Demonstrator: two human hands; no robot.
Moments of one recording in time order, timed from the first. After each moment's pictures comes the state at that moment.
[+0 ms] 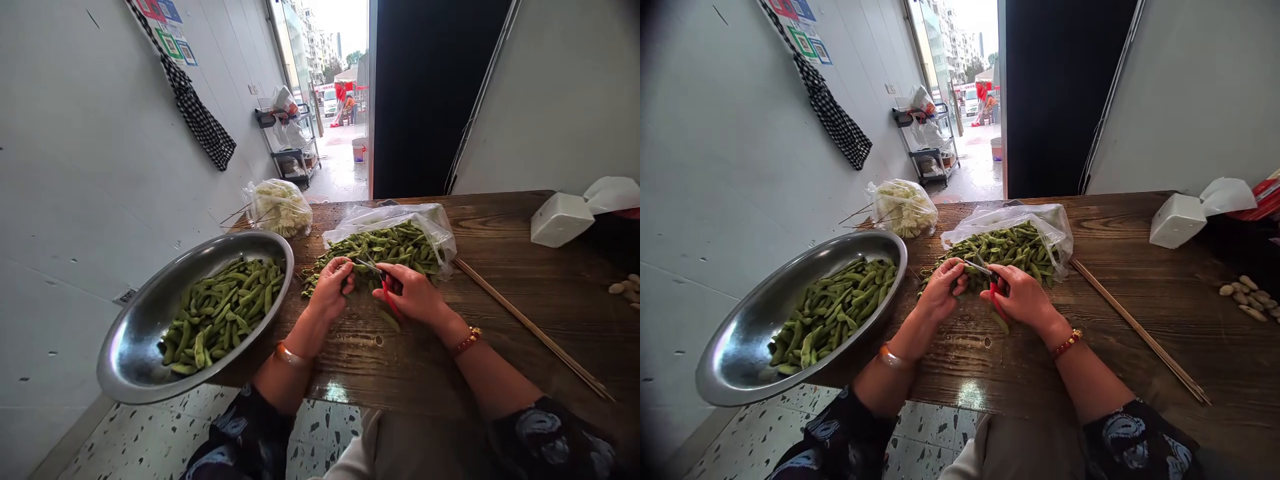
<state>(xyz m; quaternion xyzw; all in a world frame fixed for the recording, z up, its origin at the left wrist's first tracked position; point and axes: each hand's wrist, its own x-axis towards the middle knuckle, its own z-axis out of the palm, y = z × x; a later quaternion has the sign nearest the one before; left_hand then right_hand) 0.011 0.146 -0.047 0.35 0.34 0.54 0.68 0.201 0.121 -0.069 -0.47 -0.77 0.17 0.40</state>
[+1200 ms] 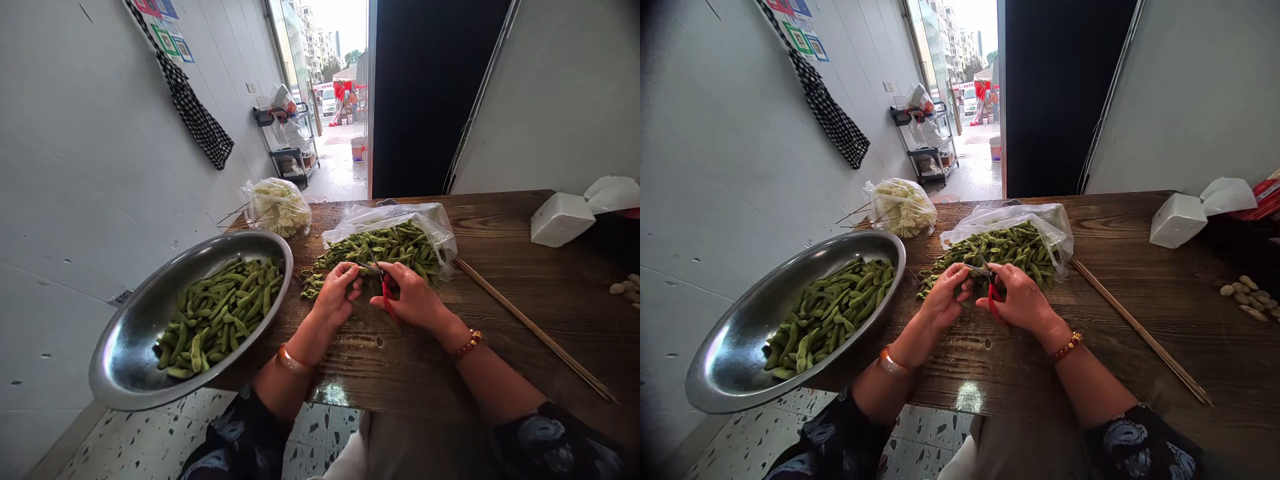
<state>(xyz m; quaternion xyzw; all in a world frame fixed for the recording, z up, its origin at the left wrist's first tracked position) 0.019 0.137 -0.048 0.33 0.31 0.52 0.72 0.196 0.119 -0.073 -0.44 -0.79 0.11 0.41</state>
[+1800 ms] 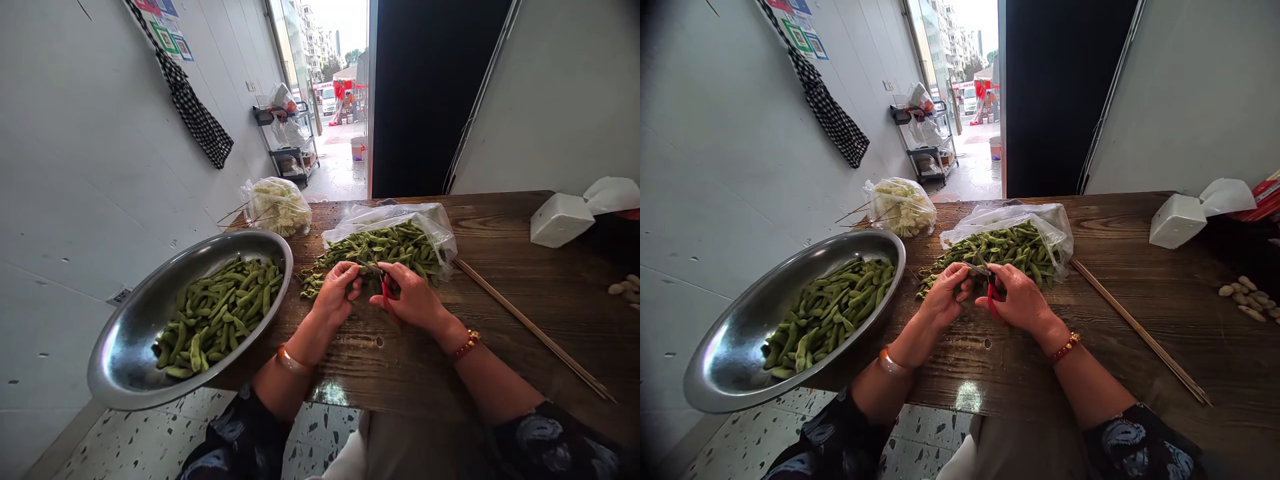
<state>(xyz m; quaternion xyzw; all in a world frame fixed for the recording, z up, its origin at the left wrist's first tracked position) 0.018 0.135 -0.046 0.33 0.31 0.52 0.72 0.193 0.117 -0.071 -0.44 -0.79 0.10 0.42</state>
